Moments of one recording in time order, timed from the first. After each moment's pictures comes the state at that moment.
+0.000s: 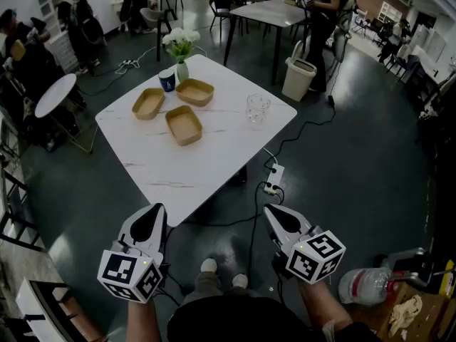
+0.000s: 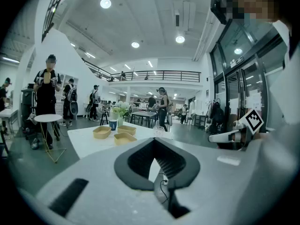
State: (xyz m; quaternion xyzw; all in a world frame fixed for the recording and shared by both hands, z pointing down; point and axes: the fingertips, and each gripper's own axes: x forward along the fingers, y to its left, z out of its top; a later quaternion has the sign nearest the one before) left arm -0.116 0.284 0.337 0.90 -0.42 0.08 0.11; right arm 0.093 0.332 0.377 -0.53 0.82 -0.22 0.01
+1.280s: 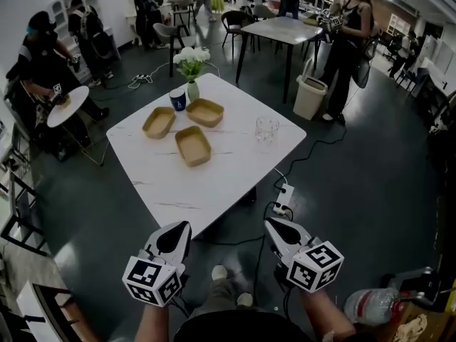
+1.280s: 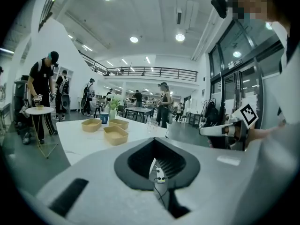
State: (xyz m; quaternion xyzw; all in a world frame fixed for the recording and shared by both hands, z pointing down) left arm -0.073 0.274 0.378 0.91 -0.39 0.09 0.13; right arm 0.098 0.304 0.386 -0.50 0.84 -0.21 0.01
